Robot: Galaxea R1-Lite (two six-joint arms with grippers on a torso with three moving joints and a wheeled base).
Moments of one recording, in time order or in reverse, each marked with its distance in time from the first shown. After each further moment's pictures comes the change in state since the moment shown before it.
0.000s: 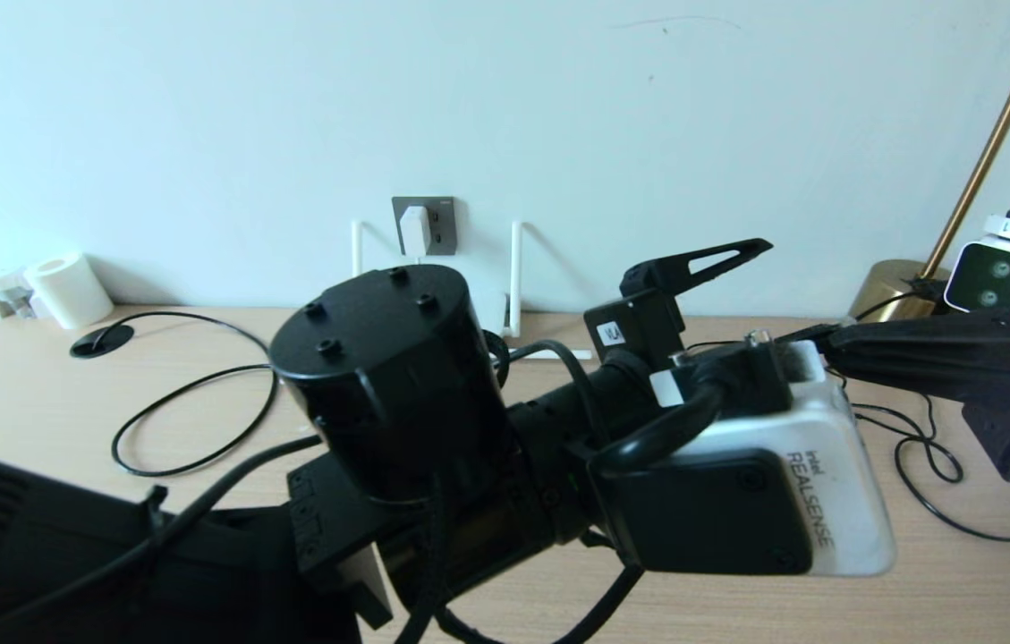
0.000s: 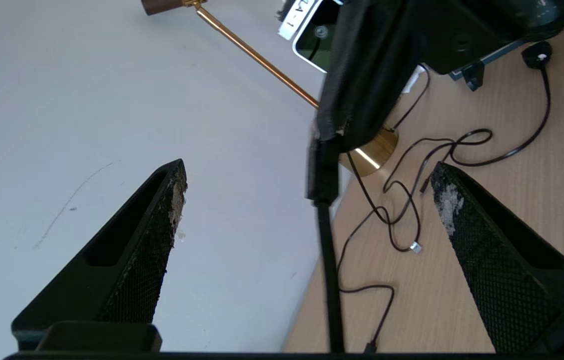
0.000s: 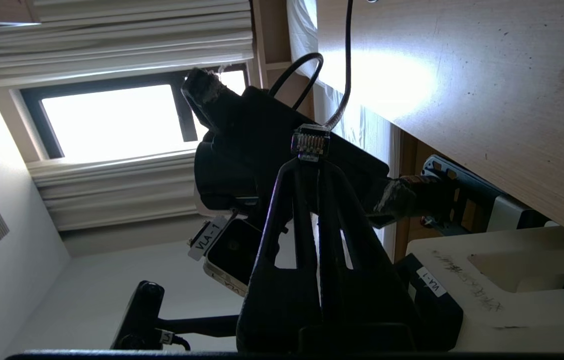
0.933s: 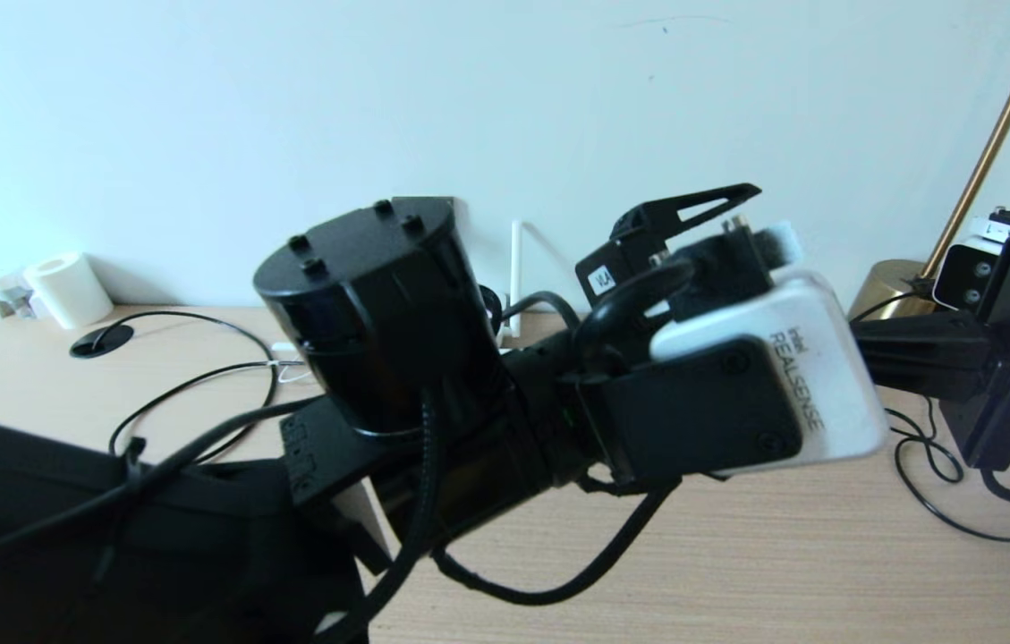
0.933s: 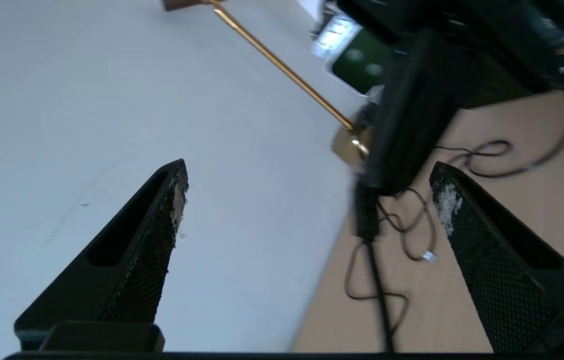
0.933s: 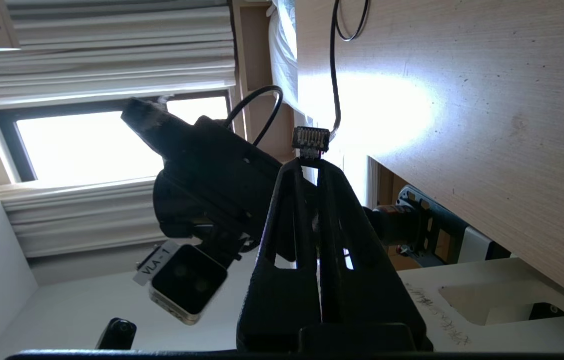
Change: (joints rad) left arm 0.023 -0.009 -0.075 0.060 -0.009 -0.042; right arm 0.001 0.037 -0.004 -0.002 -0.080 -0.067
